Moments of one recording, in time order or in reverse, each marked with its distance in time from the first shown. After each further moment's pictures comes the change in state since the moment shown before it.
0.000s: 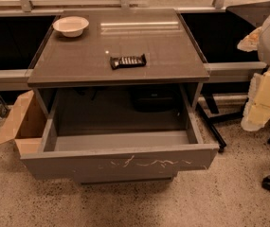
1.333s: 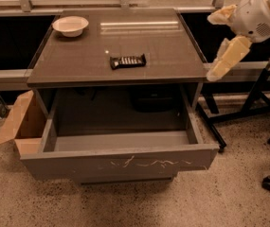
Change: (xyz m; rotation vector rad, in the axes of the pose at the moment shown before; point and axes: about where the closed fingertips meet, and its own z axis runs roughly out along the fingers) arm -0.049 -0.127 0.051 0.033 -0.442 -0.061
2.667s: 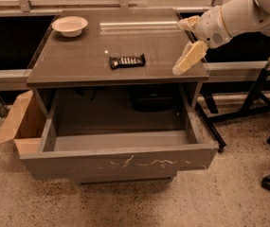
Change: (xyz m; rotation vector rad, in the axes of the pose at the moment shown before) arm -0.020 -0.055 0.104 -0.043 -0.220 0.022
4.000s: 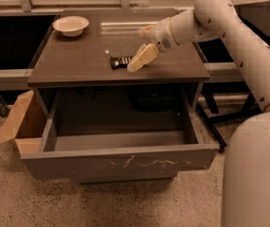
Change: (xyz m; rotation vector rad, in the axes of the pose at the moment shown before) arm -0.049 -0.023 0.131 -0.069 -0.162 0.106
